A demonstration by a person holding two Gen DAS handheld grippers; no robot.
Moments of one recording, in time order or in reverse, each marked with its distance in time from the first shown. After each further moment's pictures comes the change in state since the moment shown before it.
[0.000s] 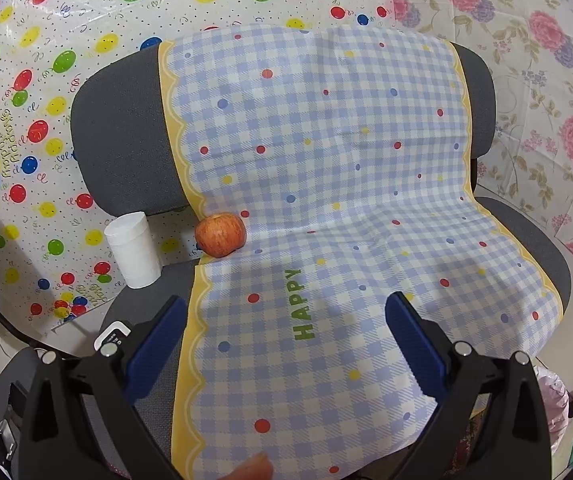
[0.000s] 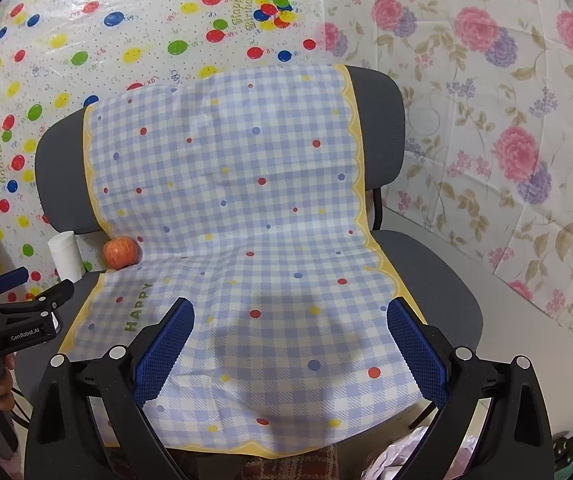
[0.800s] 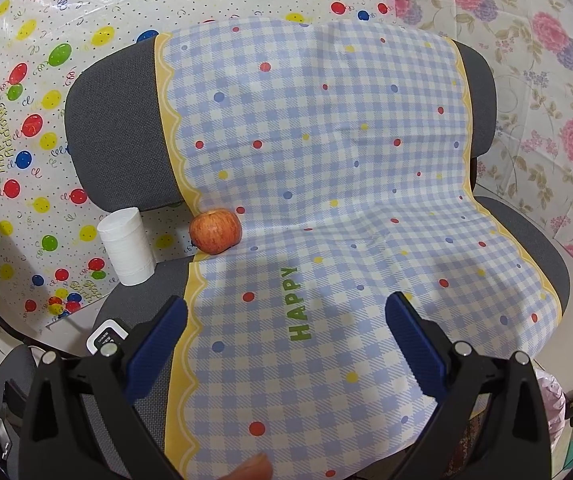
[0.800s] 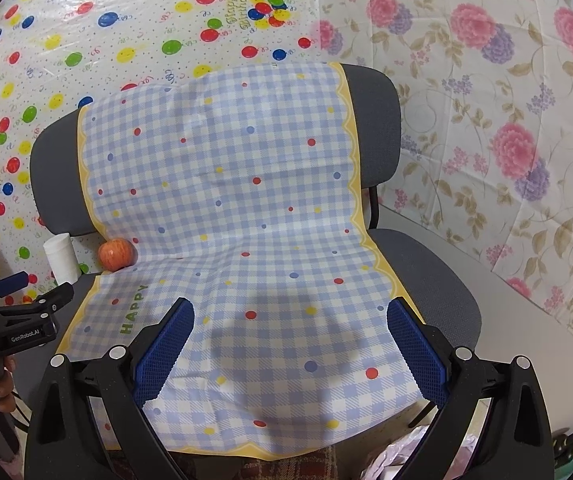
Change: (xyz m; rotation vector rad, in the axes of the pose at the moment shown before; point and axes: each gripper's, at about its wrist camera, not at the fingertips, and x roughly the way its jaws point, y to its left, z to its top) left arm 0.008 0.001 0.000 -0.005 0.010 -0.014; right arm 0.003 -0.004 0.000 0.004 0.004 -0.004
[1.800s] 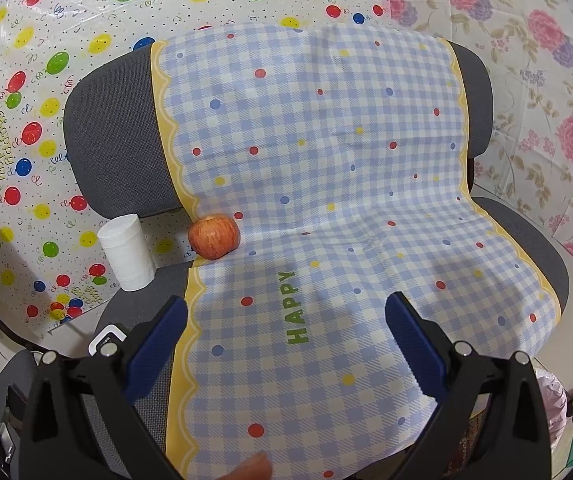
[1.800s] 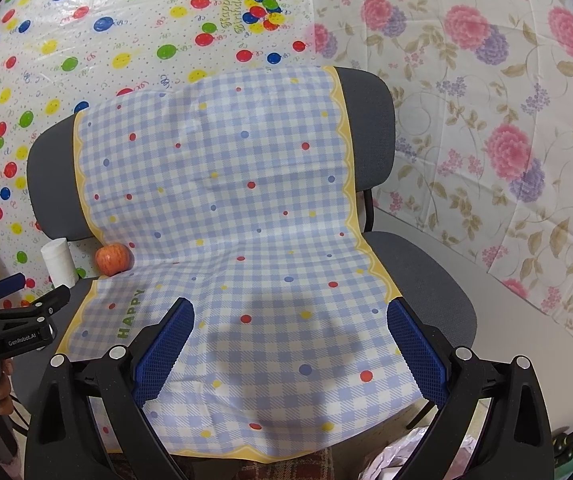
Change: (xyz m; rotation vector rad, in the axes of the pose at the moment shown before) left arm -0.005 -0.006 0.001 0.001 -0.009 0.006; right arm -0.001 -0.004 0.002 0.017 -0.012 -0.015
